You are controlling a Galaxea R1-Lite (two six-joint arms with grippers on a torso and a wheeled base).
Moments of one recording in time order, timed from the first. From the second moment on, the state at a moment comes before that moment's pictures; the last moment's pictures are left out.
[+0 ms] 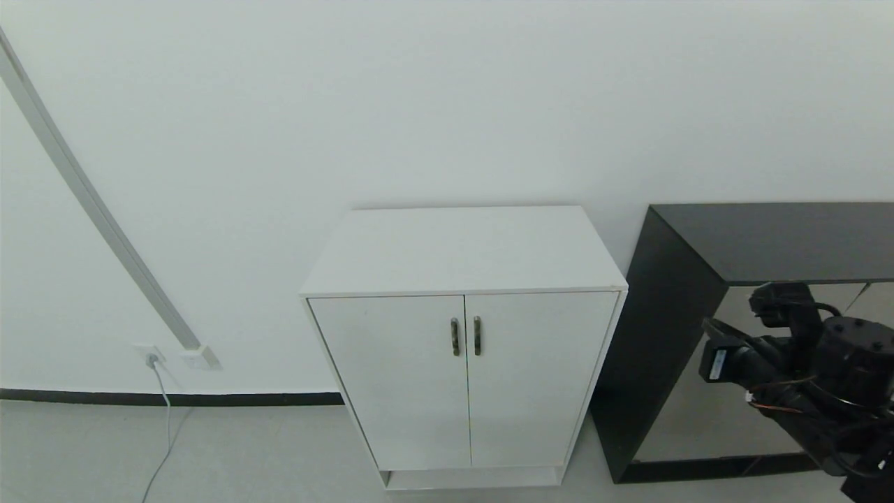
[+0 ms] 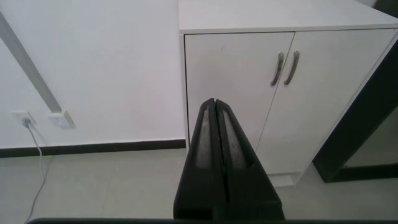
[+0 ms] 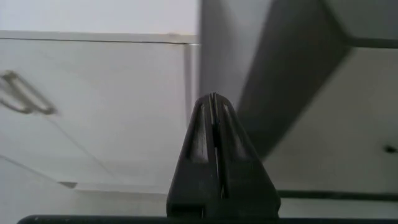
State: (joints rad) left arm 0.00 0.00 0.00 0.00 -0.01 0.01; right arm 0.27 1.83 -0.25 -1.50 -0.28 0.00
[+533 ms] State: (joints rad) left arm 0.00 0.00 0.00 0.00 -0.01 0.01; right arm 0.20 1.48 -0.01 -1.37 -0.28 -0.08
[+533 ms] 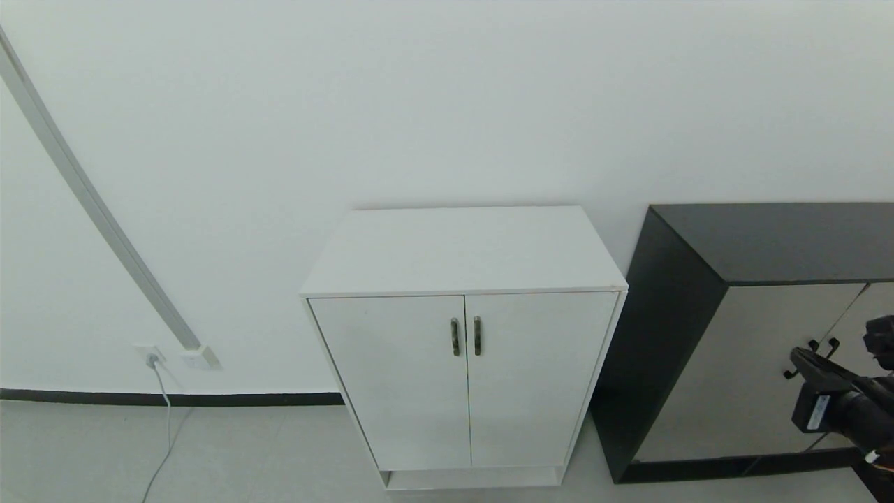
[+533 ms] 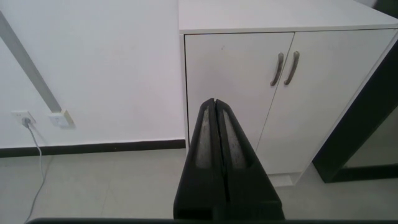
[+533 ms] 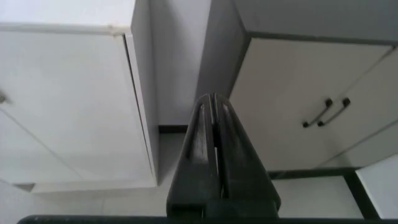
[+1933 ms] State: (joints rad) left arm 0.00 0.00 0.00 0.00 -0.01 0.01; right arm 0.20 0.31 -0.03 -0.03 0.04 -0.08
